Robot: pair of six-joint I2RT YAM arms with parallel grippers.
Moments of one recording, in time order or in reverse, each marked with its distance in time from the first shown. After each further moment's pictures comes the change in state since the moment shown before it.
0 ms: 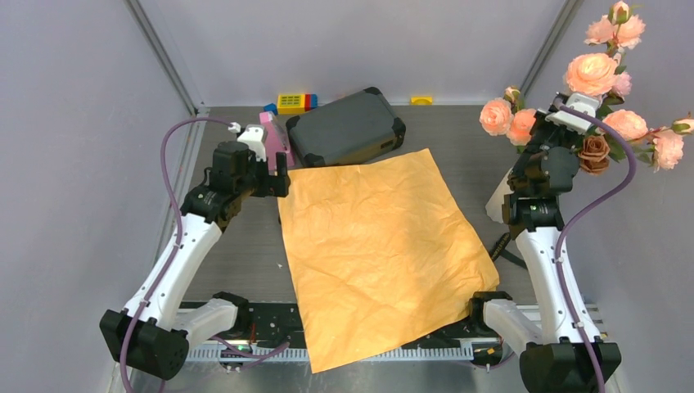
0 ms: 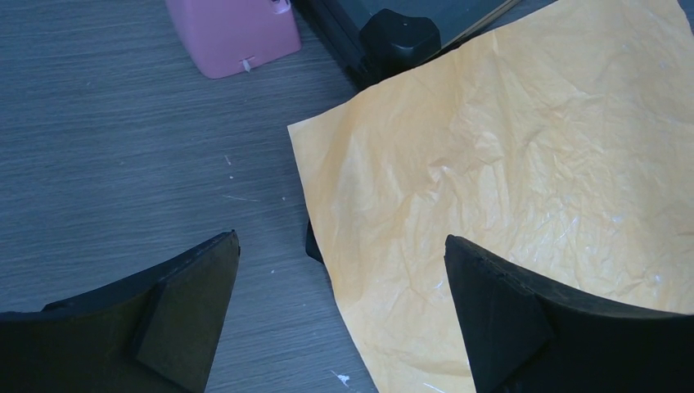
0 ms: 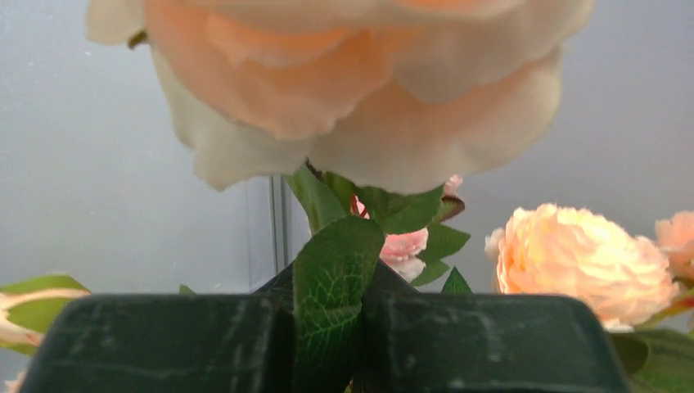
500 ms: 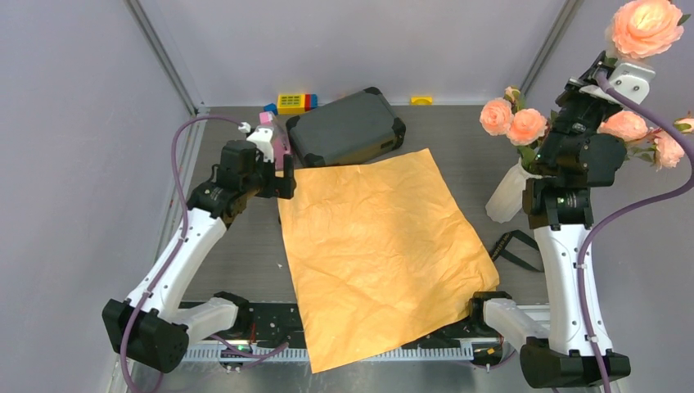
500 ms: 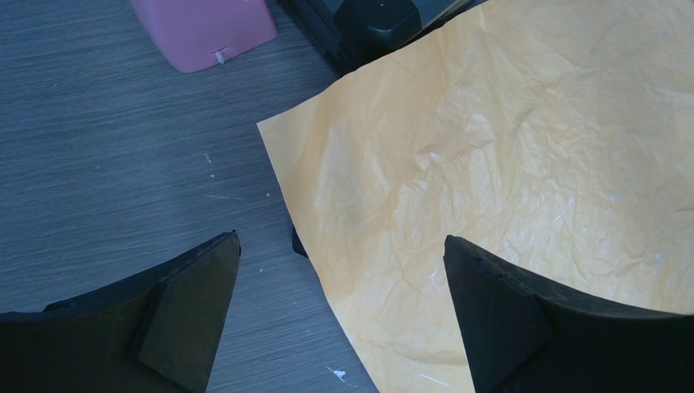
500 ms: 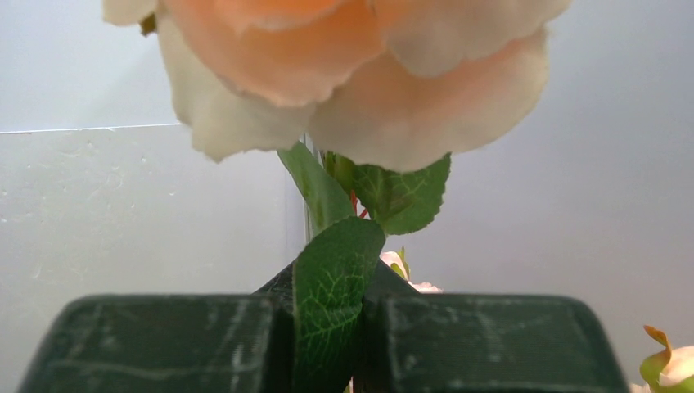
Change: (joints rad) left arm -0.034 0.044 0.011 -0.009 0.018 0.011; right arm 0.006 0.049 0.340 -0.116 -0.106 0.004
